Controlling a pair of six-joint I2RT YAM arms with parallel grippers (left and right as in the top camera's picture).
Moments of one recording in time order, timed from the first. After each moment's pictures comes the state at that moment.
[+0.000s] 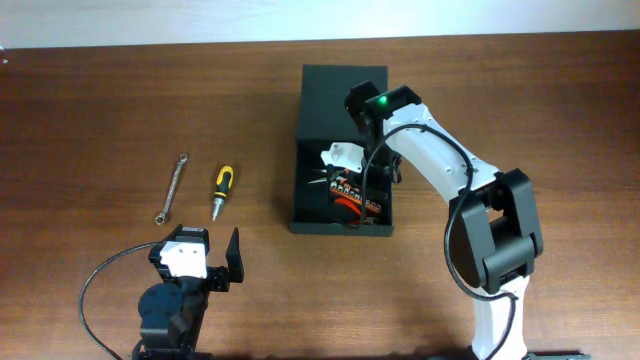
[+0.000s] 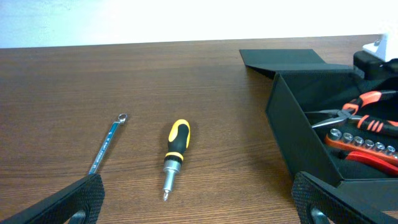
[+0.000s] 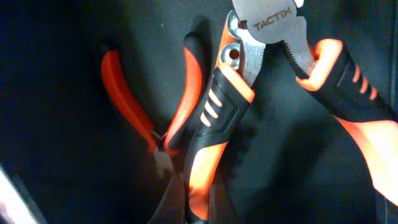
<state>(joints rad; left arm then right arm) -0.06 0.19 0.18 -0.28 0.03 -0.01 0.43 2.15 1.75 -1.26 -0.18 -0.82</state>
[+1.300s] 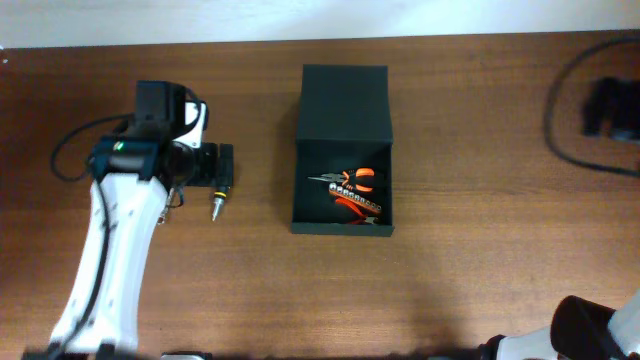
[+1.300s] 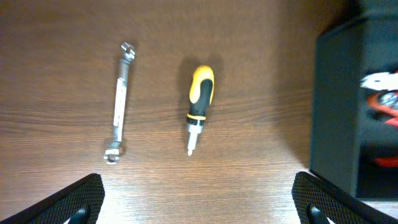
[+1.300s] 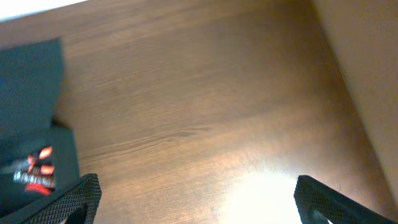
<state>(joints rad) -0.06 1.53 1.42 -1.09 -0.04 0.00 -0.41 1.66 2.39 -1.69 -0.03 -0.10</state>
